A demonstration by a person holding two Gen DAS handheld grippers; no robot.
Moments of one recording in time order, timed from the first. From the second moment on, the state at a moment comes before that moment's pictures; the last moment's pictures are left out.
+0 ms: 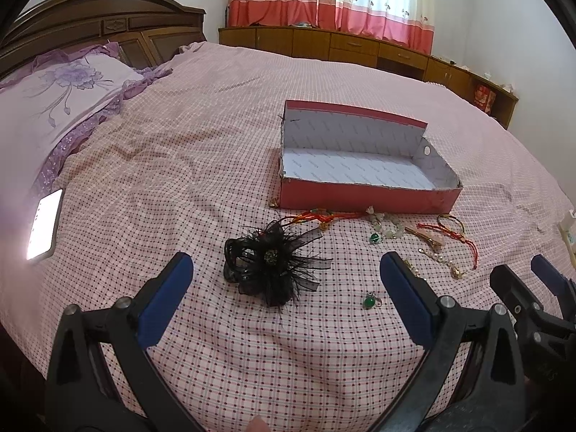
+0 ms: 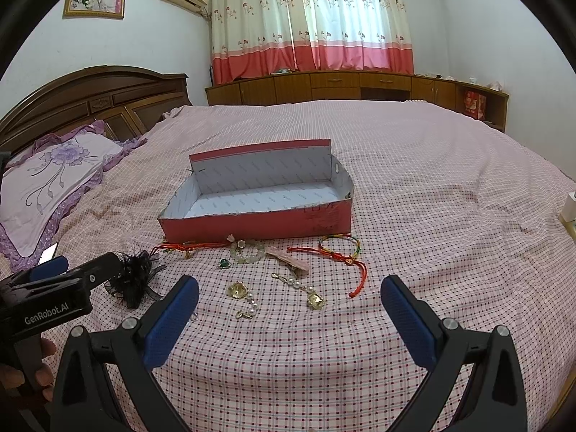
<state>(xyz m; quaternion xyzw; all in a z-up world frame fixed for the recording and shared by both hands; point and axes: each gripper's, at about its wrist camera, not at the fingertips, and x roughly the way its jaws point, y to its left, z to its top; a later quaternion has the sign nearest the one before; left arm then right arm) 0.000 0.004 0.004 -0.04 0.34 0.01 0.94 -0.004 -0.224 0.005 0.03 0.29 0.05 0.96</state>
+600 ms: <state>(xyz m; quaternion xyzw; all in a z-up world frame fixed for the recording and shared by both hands) -0.001 0.004 0.006 -0.04 0.34 0.01 0.94 -0.004 -0.224 0.005 0.03 0.29 0.05 0.96</state>
